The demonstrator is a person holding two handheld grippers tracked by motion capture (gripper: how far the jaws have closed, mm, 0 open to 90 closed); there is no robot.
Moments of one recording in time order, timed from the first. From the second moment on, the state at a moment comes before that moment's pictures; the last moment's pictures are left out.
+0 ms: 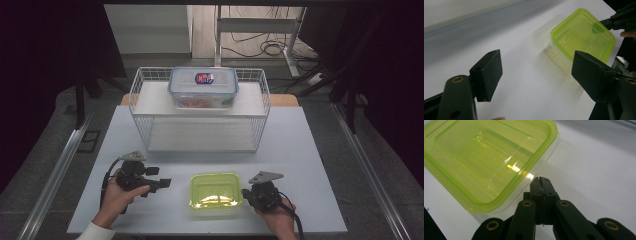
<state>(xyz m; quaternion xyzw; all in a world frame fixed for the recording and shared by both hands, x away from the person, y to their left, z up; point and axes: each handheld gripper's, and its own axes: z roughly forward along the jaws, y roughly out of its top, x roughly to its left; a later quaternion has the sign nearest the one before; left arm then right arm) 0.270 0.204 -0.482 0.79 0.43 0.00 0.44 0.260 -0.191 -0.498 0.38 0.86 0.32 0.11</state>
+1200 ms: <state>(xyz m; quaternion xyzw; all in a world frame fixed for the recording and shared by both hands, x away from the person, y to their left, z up) 0.254 0.188 -0.477 0.76 0.45 -0.02 0.47 0.263 -0.222 -0.486 0.43 0.79 0.43 0.02</state>
